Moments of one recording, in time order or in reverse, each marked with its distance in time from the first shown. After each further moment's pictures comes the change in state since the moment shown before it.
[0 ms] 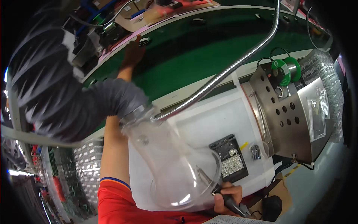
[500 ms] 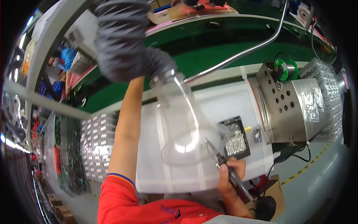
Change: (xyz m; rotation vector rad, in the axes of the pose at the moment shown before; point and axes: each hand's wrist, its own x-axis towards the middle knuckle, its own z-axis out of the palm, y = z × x) left_hand -0.095 -0.055 -0.064 -0.103 -0.104 0.069; right_hand 0.001 -0.016 0.003 -0.047 -0.002 -0.004
